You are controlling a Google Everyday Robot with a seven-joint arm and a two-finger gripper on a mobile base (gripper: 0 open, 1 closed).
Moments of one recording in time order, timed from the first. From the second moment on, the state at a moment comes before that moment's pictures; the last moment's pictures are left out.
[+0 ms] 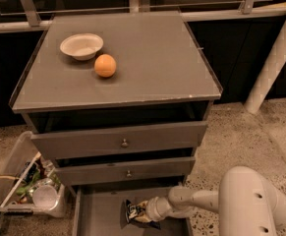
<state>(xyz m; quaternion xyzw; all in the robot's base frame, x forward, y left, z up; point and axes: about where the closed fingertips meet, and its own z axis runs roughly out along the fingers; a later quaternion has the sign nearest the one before) 0.478 0.001 0.174 -0.57 0.72 0.30 0.26</state>
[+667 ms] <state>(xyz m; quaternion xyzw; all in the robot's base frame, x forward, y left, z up) 0.521 0.010 0.167 -0.57 0.72 0.26 0.31</state>
